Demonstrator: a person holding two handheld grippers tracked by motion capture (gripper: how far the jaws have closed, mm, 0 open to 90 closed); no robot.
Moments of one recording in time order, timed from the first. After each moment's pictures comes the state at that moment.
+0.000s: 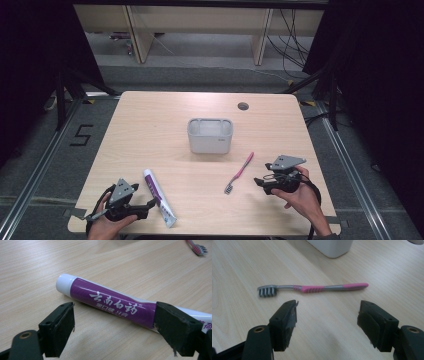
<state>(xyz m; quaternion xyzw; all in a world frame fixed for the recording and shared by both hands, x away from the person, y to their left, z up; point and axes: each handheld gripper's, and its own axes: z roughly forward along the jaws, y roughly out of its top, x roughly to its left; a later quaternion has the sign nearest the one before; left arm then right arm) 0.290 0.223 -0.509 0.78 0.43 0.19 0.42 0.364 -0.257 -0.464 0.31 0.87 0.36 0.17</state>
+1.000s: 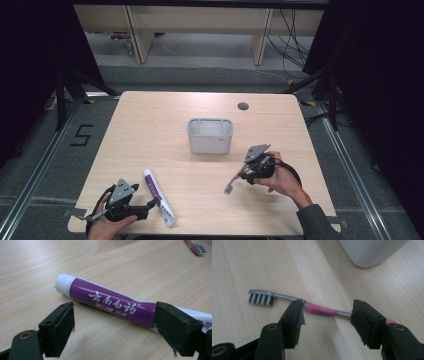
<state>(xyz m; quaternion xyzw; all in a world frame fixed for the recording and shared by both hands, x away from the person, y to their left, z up) 0.289 0.223 -0.508 0.78 0.43 0.19 0.42 0.414 -0.200 -0.474 0.20 0.93 0.27 0.13</state>
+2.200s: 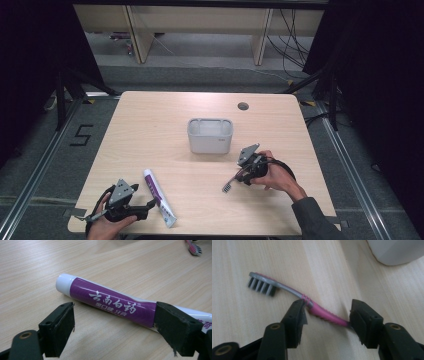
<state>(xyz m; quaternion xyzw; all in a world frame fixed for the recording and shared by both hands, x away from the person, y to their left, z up) 0.289 0.223 -0.508 0.78 0.43 0.19 0.42 0.428 -0.189 -0.489 0.14 0.96 0.24 0.10</state>
